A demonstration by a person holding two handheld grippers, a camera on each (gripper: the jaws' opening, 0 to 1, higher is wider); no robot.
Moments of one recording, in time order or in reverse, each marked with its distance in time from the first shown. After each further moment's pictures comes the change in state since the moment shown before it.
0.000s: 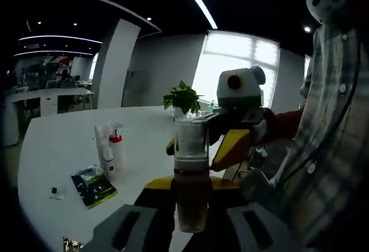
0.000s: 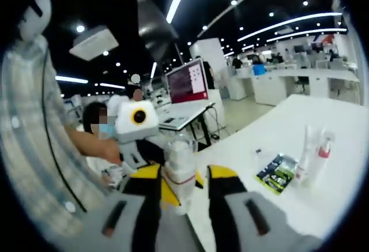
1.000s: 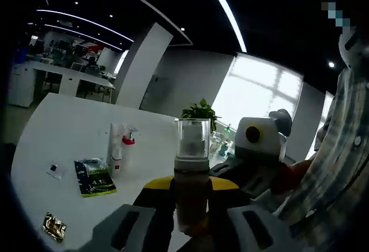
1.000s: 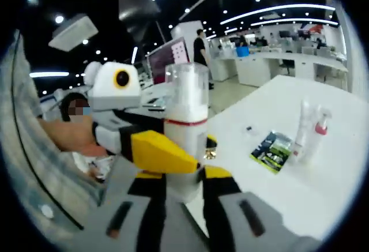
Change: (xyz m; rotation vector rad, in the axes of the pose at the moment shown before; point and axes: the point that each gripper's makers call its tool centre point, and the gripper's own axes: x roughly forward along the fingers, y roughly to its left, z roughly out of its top) left arm -0.006 0.015 0.026 -0.252 -0.157 0.118; right arm 0.022 -0.006 -0.041 0.042 0.148 -0.142
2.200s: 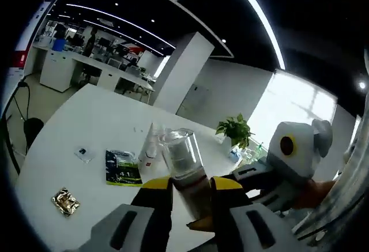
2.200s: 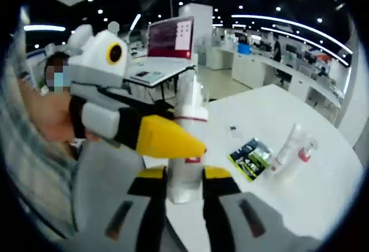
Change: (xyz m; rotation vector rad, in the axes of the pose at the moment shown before) left arm -0.019 0.034 0.007 -0.144 -0.114 0.259; right arm 0.017 -0.014 -0.001 -0.233 0.158 -0.134
